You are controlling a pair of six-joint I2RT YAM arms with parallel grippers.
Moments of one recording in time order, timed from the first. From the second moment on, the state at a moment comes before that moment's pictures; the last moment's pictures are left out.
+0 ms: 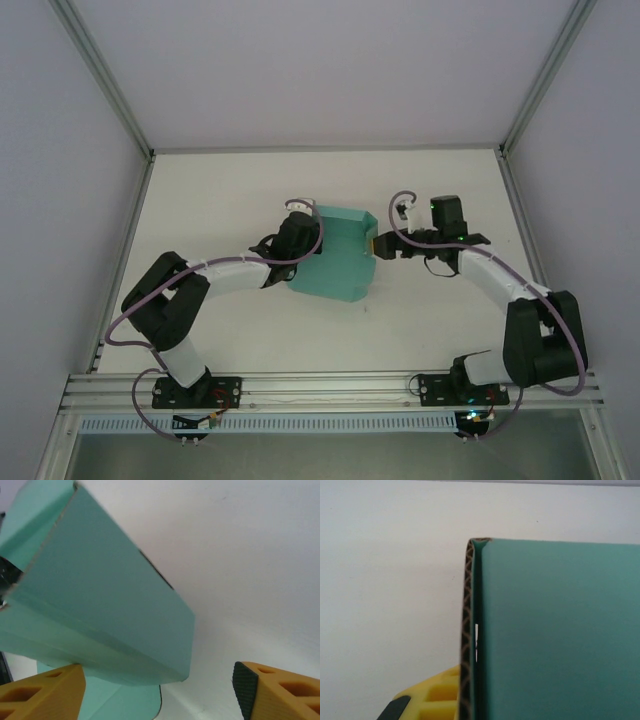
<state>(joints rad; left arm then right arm) -0.70 1.70 0.92 0.24 -0.33 -0.39 0.23 1.39 0.81 -0.25 -0.69 0.04</state>
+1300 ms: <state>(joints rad) -0.70 1.72 0.95 0.21 -0.37 -0.40 0.65 1.66 1.05 -0.13 0.43 0.36</state>
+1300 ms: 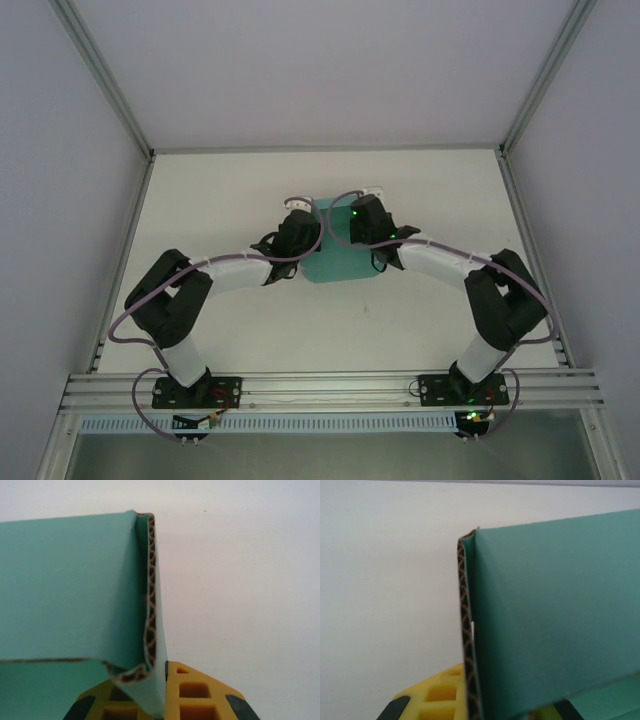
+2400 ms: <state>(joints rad) -0.73 1.73 0.99 0.15 -0.35 -0.46 0.66 1.64 1.06 -0.23 0.56 0.46</state>
